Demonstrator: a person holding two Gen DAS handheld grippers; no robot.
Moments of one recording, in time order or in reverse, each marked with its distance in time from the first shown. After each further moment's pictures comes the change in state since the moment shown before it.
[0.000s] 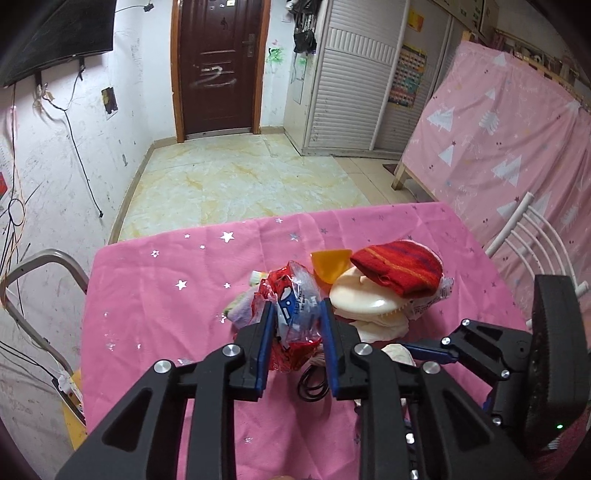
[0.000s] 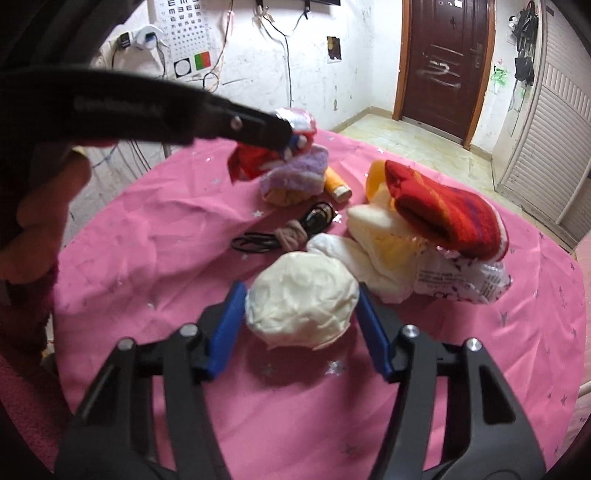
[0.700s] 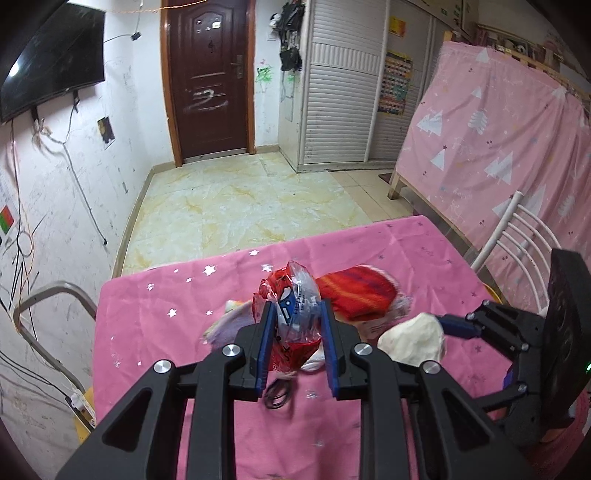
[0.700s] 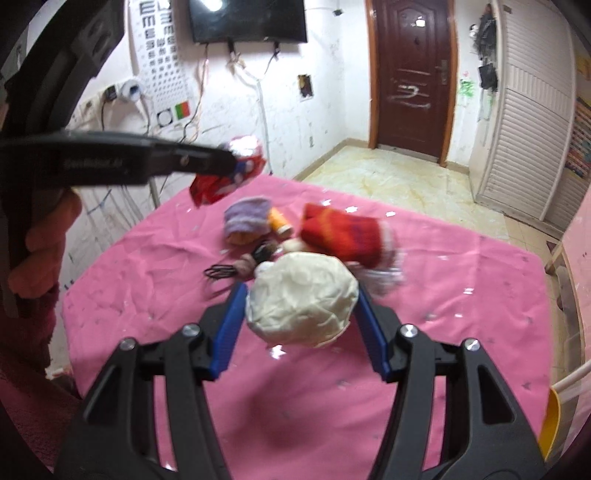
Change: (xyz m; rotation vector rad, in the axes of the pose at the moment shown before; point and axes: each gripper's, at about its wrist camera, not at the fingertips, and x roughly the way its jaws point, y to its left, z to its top) left arm -0.035 -0.054 0.017 0.079 -0.061 0.027; right arm -0.075 -0.058 -0.019 0.108 -0.179 -0.044
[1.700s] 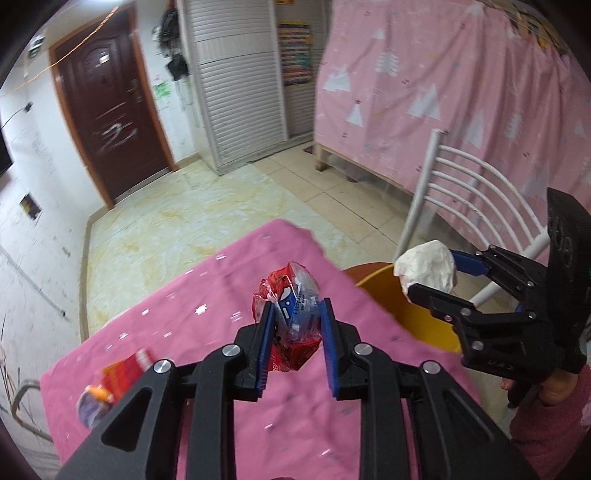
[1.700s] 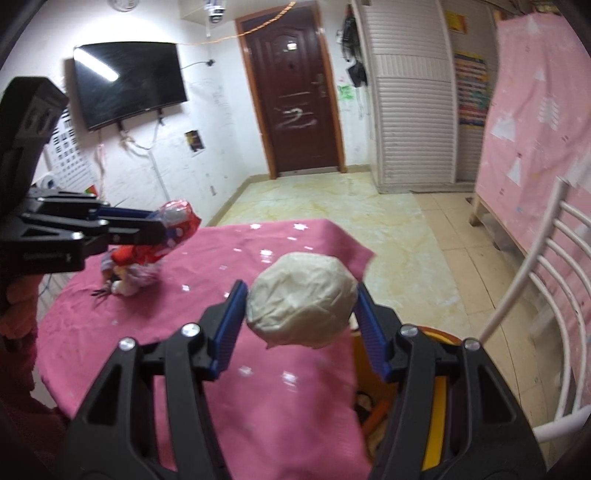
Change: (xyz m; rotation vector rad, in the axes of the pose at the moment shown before) left arm 0.047 -0.239 0.046 0.325 0.072 -0.139; right arm -0.117 -0.197 -0.083 0.311 -0.137 -0.260
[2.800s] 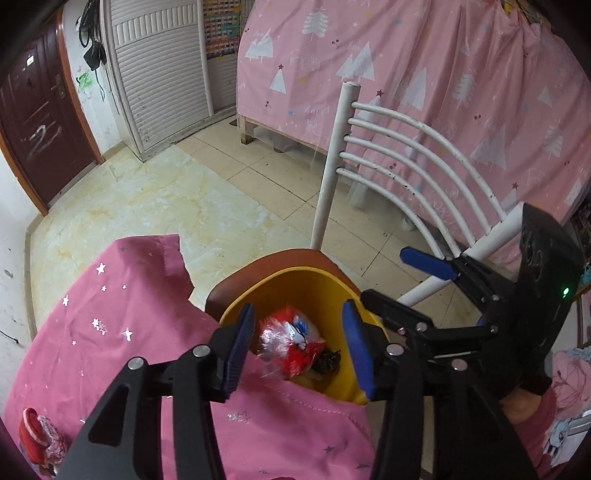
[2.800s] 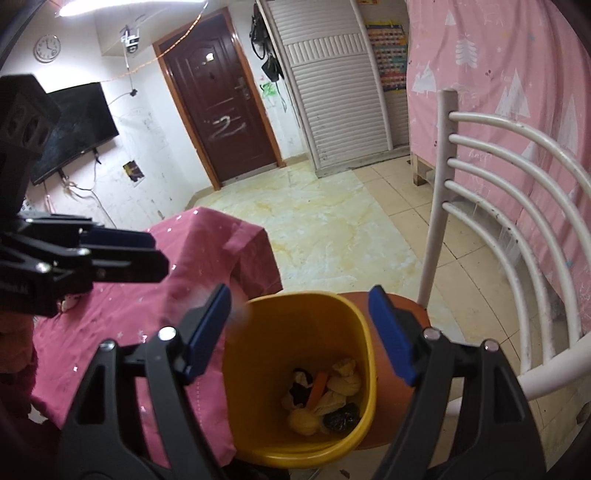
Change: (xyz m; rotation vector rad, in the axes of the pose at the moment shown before) left arm 0.087 -0.130 0.044 0.094 0.128 -0.211; right arm -0.025 -0.124 -0.051 0.219 -0.008 -0.124
